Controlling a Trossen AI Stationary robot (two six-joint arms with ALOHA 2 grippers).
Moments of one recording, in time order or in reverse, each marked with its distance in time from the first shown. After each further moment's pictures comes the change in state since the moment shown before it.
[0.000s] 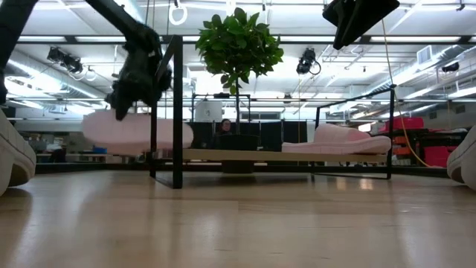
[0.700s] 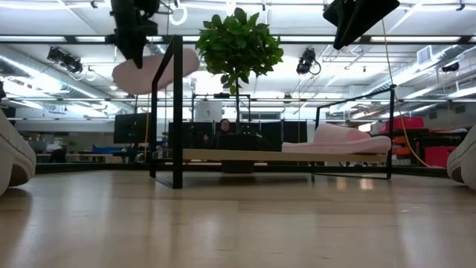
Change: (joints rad) left arm 0.011 -0.303 0.311 0.164 -0.246 -0.131; right arm 0.000 0.000 0.000 0.000 0.000 0.020
